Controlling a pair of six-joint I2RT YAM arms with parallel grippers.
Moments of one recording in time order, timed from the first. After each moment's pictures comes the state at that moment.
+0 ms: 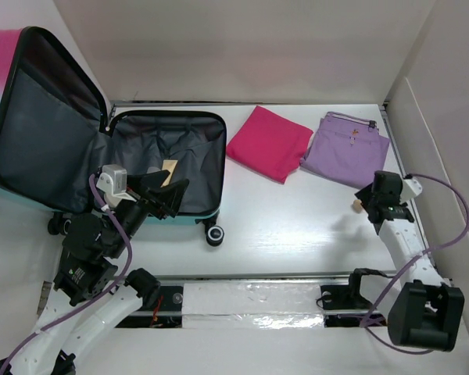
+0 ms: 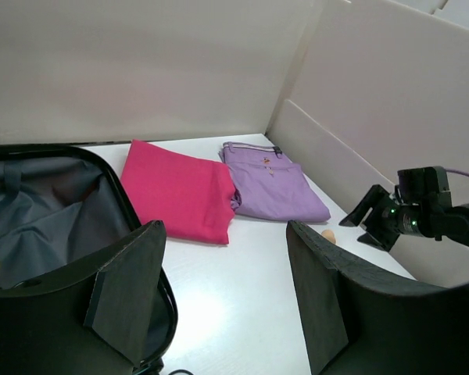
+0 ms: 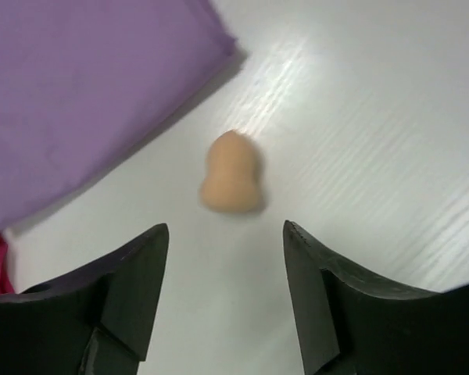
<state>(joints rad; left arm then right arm) -0.64 0.41 0.86 -0.27 -0.06 -0.34 -0.07 0.99 0.60 -0.37 0.40 0.79</state>
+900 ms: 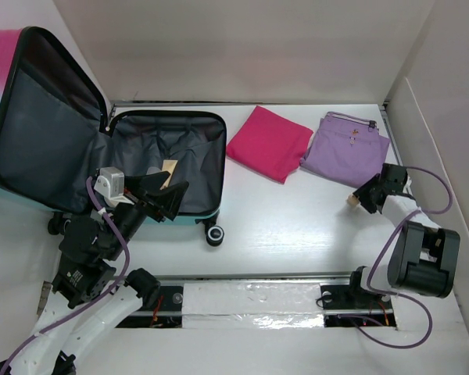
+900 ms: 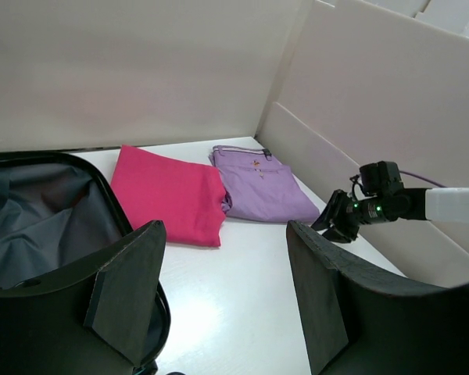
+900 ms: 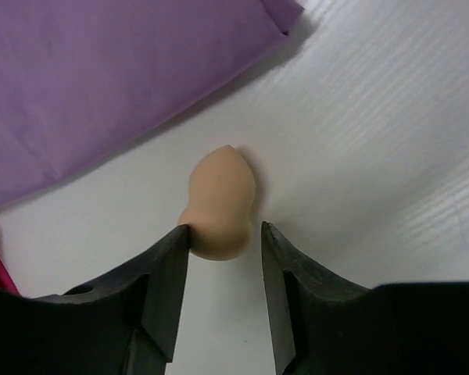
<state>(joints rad) -0.64 0.40 0.86 -0.27 -0.03 -0.34 -0.29 1.34 0.65 -0.20 0.02 0.64</state>
